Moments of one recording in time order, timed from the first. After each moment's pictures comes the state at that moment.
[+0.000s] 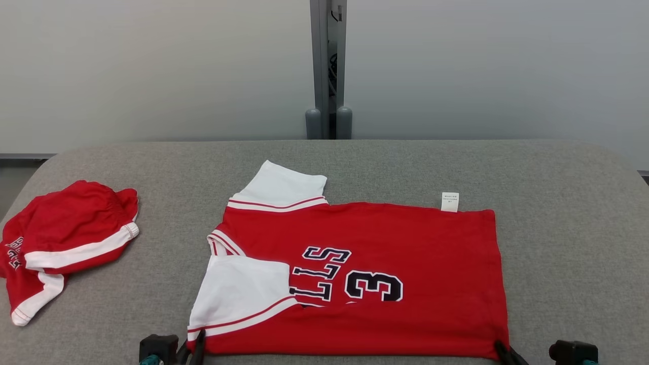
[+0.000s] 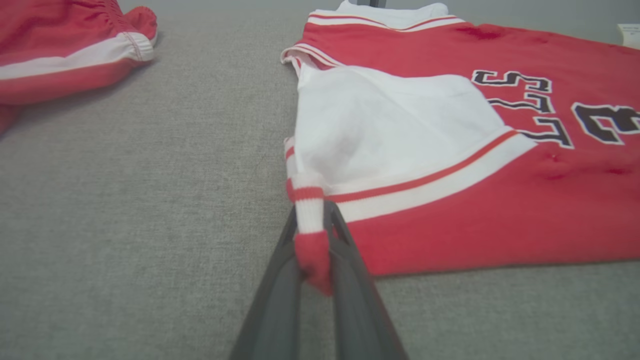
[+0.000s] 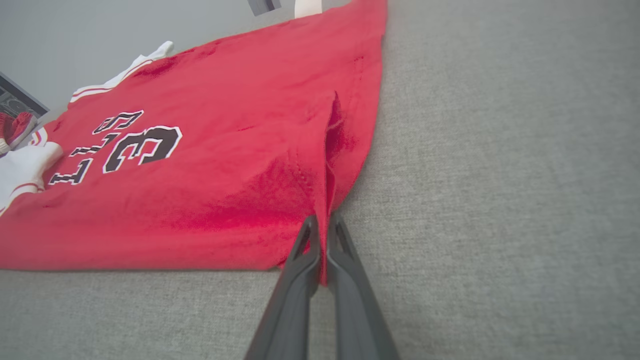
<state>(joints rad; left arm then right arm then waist) -0.15 0.11 -0.26 0.83 -0.30 0.00 -0.26 -0.11 -0.19 0.40 0.77 0.67 0.13 -0.26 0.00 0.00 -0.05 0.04</state>
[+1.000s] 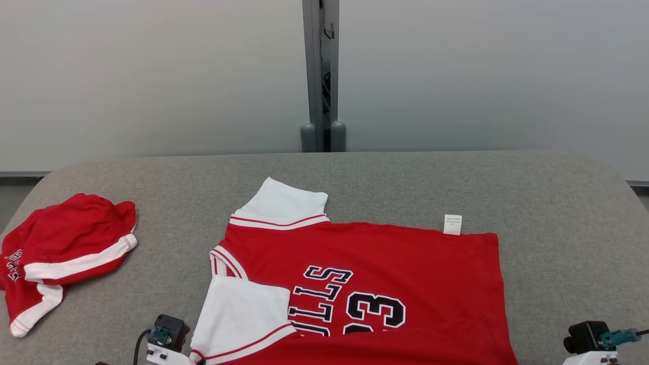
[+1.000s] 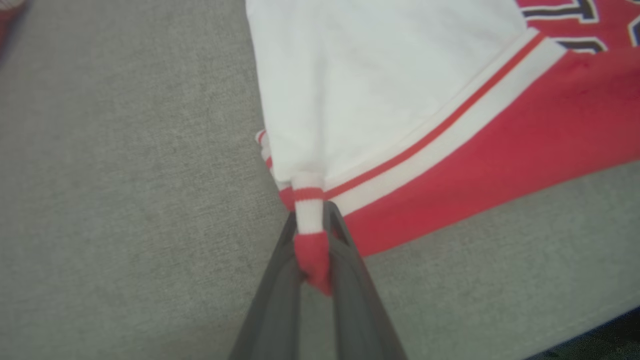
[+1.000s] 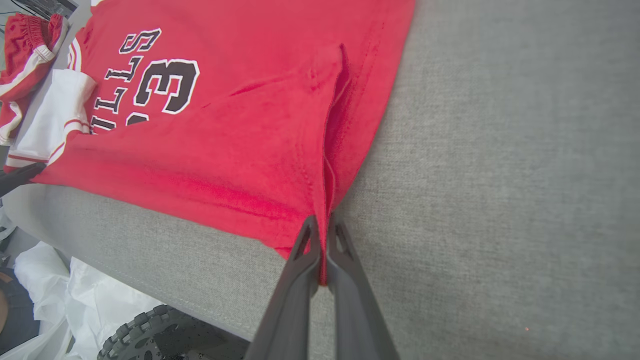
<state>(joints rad) -0.16 0.28 -0.43 0.65 -0.37 -0.13 0.28 -0.19 -0.59 0.86 0.49 1.23 0.13 0.12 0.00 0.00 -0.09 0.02</state>
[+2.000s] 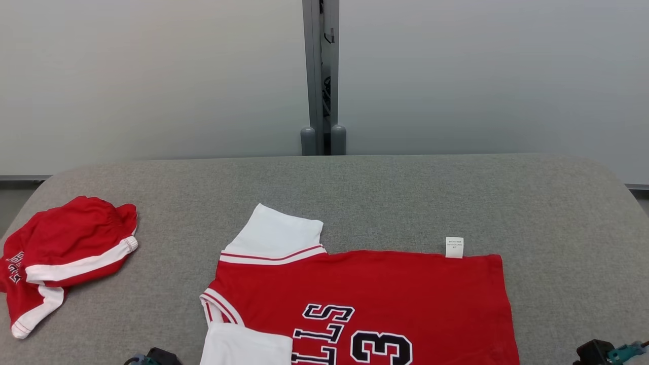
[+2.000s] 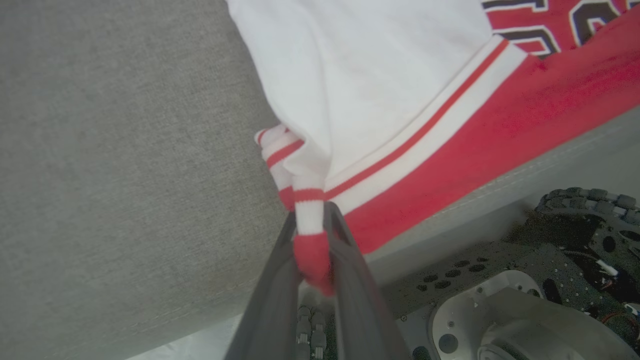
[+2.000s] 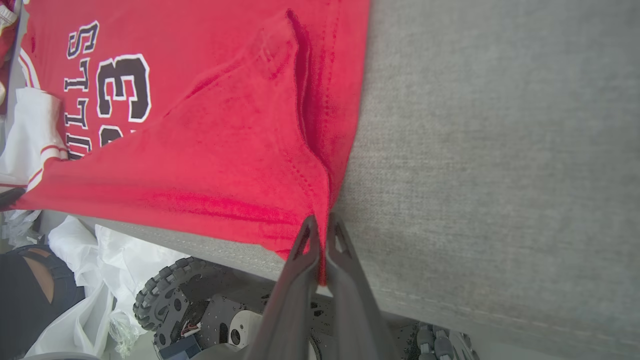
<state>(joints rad) 0.12 0.45 -0.40 0.14 -0.56 -0.09 0.64 -0.18 -0.67 0.97 0.47 1.42 0.13 0.26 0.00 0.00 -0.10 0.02</state>
